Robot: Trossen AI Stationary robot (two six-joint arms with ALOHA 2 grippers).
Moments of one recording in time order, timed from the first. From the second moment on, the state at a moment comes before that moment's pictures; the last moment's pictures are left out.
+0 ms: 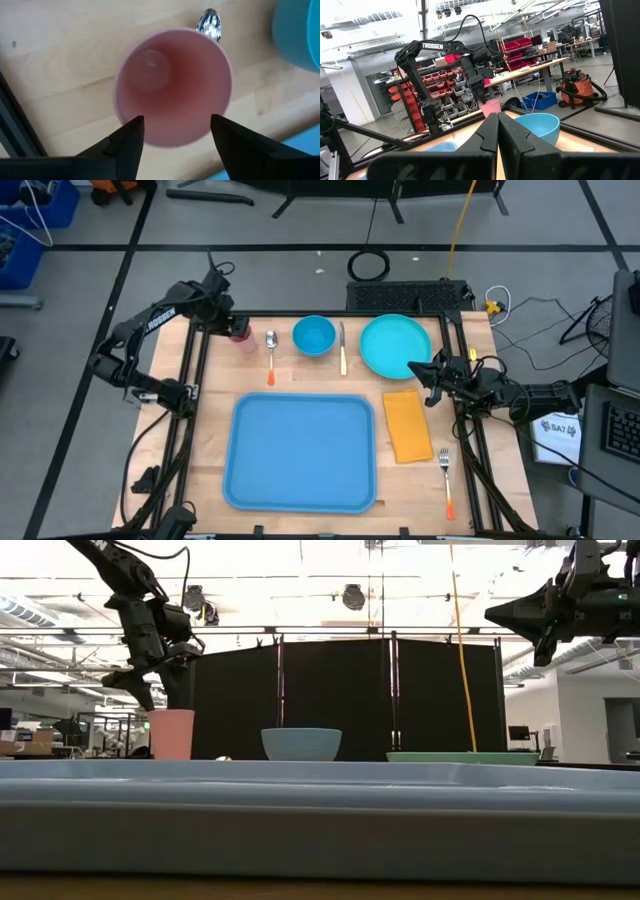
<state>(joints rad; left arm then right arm) 1.10 1.39 1.04 -1.00 0.30 -0.26 0.02 0.04 0.02 0.23 0.39 0.22</state>
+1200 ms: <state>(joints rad) 1.10 1.39 1.09 -1.04 0.13 -0.30 0.01 0.04 0.02 0.23 0.39 0.22</state>
